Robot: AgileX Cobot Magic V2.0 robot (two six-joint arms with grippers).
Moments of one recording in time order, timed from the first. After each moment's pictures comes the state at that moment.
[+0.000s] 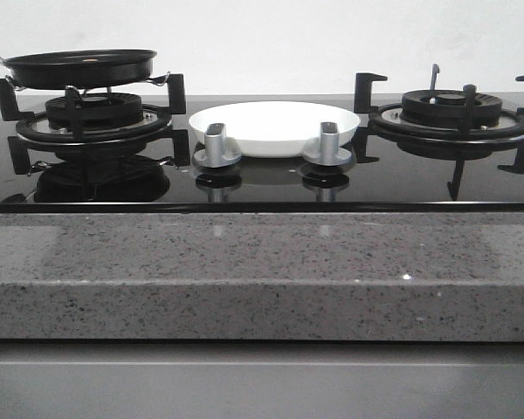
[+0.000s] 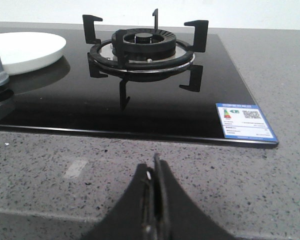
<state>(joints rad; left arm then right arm) 0.03 0.00 0.00 -0.01 0.15 0.05 0.04 -0.01 0.03 0.10 0.18 -0.06</state>
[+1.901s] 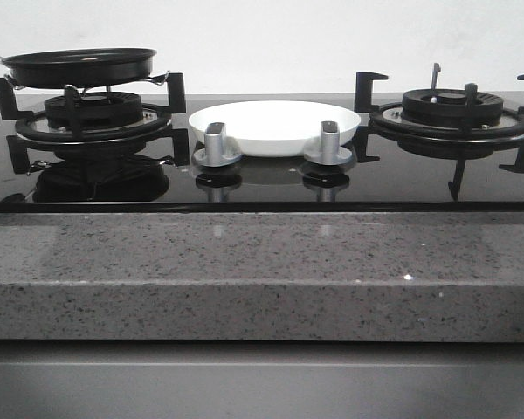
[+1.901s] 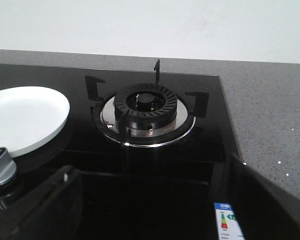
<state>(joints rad) 0.03 0.51 -0.45 -0.07 0.09 0.05 0.04 0.54 -0.51 0.10 0.24 -0.06</state>
